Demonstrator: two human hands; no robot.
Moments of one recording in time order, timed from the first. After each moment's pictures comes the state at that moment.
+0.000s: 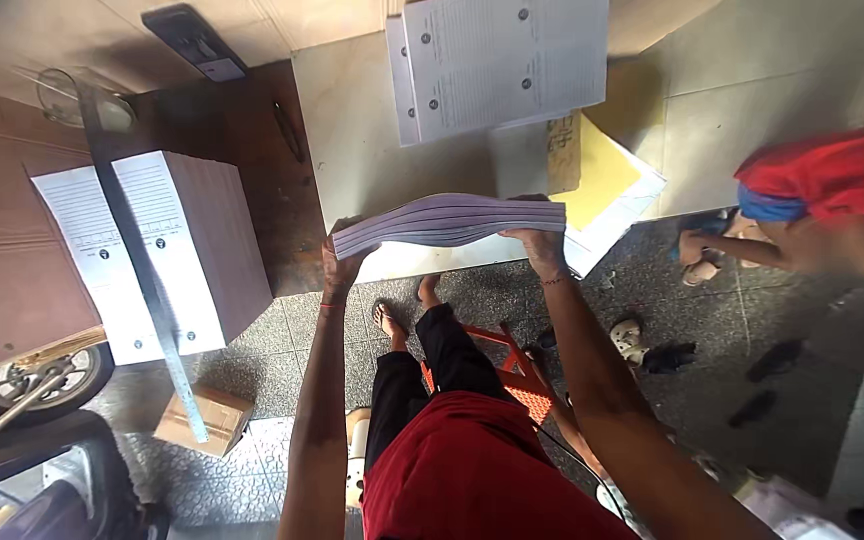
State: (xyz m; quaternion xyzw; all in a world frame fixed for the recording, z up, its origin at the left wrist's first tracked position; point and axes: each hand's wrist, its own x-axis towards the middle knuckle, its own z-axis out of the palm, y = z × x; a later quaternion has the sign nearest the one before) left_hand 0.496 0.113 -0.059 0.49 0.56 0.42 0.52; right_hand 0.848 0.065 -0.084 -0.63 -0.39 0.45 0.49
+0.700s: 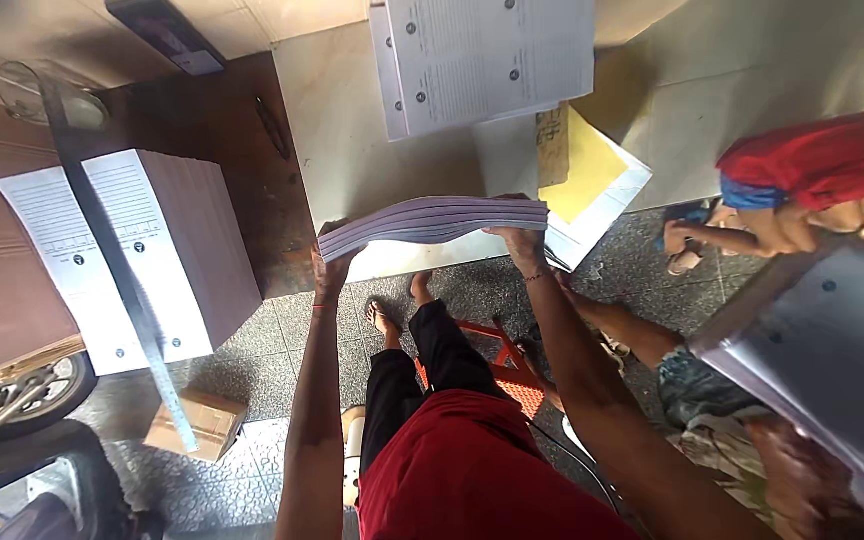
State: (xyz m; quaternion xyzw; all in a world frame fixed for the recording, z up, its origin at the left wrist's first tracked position) left_hand 0.493 0.104 -0.077 0.48 0.57 0.43 0.51; right_hand 0.839 0.062 -0.100 -0.64 -0.39 0.43 0.50
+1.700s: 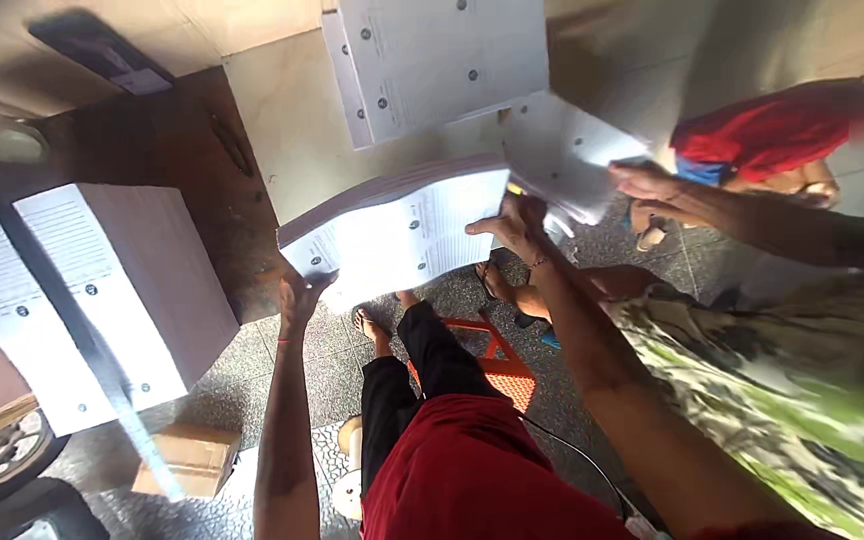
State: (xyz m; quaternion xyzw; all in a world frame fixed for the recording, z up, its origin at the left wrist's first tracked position) left_hand 0.462 0.089 -0.066 0.55 0.62 0.22 0.51; right_hand 0.859 0.086 -0.047 -0.71 -0.38 0.51 0.30
